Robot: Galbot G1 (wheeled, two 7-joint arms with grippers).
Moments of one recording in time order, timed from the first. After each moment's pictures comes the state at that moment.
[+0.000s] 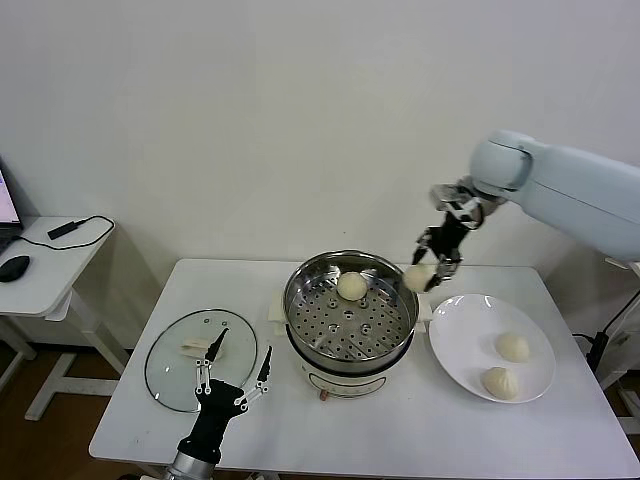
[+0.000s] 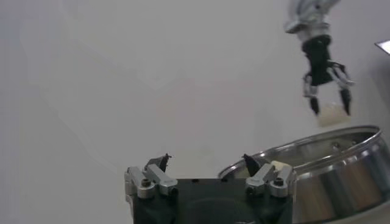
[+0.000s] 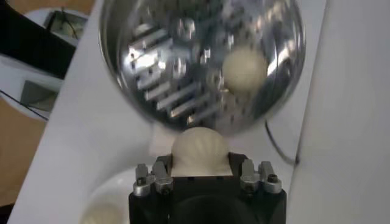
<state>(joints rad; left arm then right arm) 1.60 -1.26 -0.36 -1.95 0.18 -0.46 -0.10 0.78 0.99 -1.47 1.26 0.60 -0.21 -1.21</state>
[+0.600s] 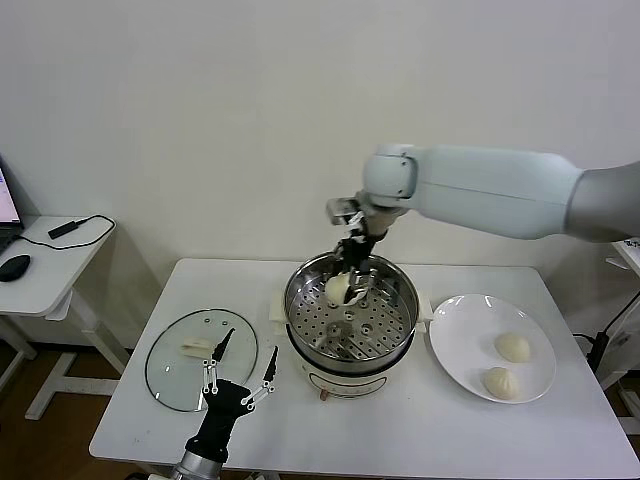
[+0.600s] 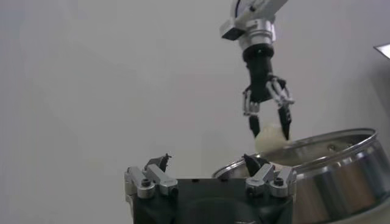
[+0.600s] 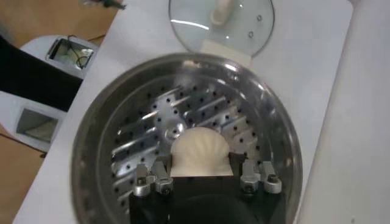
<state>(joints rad) 1.59 -1.27 -0.34 -1.94 0.18 -0.46 -0.10 0.75 1.26 -1.59 1.24 0.74 -0.31 -1.01</state>
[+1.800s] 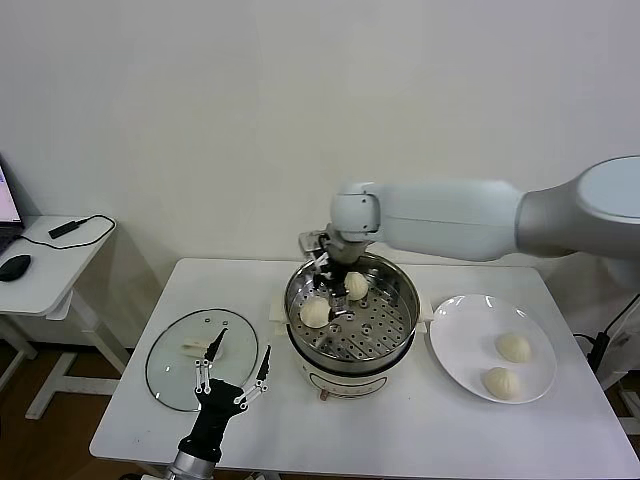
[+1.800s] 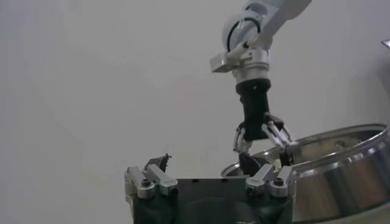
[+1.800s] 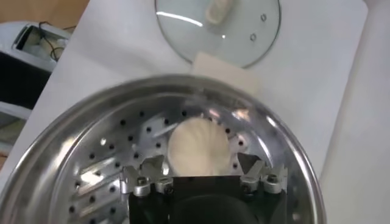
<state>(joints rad) 1.60 -1.27 -0.36 -1.94 0.18 -0.47 -0.11 0.81 1.13 -1.60 1.35 0.68 -0.32 -1.01</state>
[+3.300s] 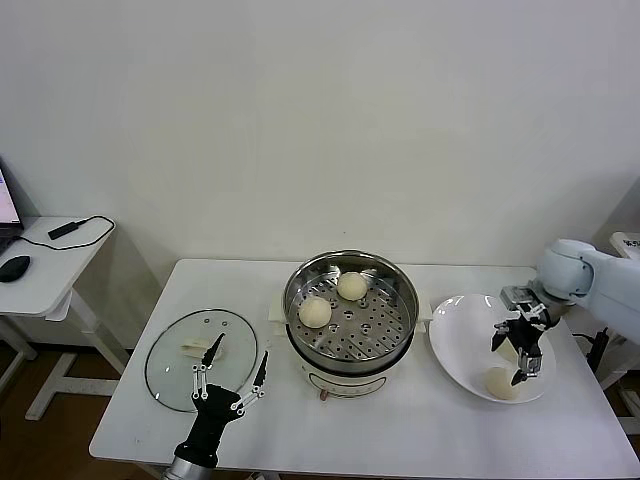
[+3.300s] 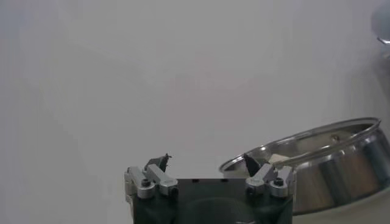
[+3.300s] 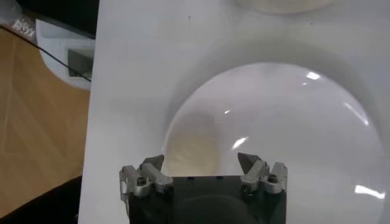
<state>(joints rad) 1.62 -1.26 -0.38 -1.94 0.19 -0.47 -0.10 0.28 0.54 -1.25 1.23 0.17 -0.11 -1.23</state>
